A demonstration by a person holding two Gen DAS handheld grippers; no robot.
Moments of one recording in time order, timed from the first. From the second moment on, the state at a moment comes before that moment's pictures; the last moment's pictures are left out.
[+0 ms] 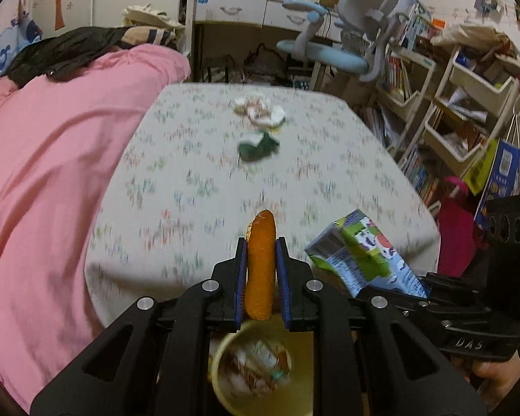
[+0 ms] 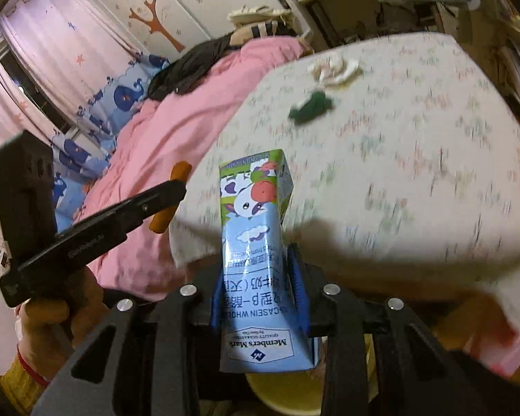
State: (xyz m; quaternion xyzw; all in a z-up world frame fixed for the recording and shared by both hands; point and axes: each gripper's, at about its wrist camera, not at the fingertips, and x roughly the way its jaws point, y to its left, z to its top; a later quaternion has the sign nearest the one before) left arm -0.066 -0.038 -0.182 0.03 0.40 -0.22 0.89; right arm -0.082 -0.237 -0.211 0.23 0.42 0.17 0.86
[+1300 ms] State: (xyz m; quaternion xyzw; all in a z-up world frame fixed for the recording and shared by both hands) left arm -0.114 -0.033 -0.195 0.06 0.41 -0.12 0.90; right arm -0.121 -0.229 -0.229 0.18 0.42 0.06 0.89
